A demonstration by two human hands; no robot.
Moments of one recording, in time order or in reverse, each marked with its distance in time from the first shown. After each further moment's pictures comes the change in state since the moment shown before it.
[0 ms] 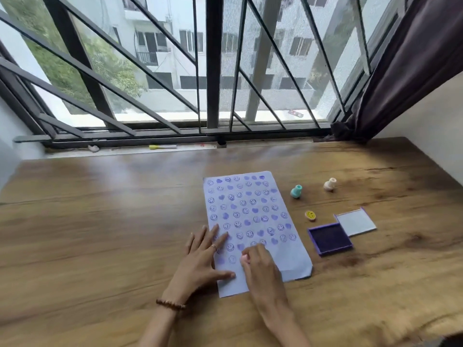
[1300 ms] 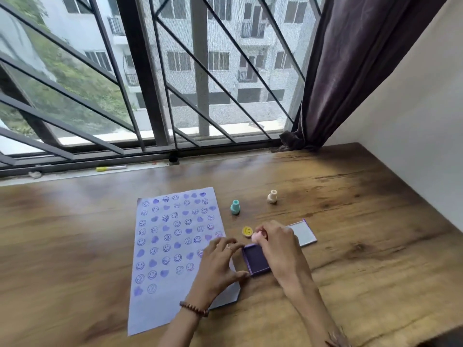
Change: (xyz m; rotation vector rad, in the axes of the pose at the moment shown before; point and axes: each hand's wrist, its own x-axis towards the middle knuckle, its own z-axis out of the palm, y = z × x) left_hand 0.101 0.159 0.070 -0.039 0.195 0.152; right_hand 0.053 0.141 -0.140 0.138 0.153 0.072
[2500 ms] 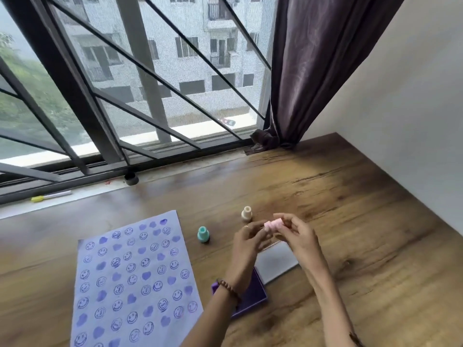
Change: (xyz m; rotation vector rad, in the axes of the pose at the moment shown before) left_hand 0.129 0.101 0.026 -1.256 -0.064 -0.343; right_hand 0.083 0.119 -0.012 0.884 0.094 0.245
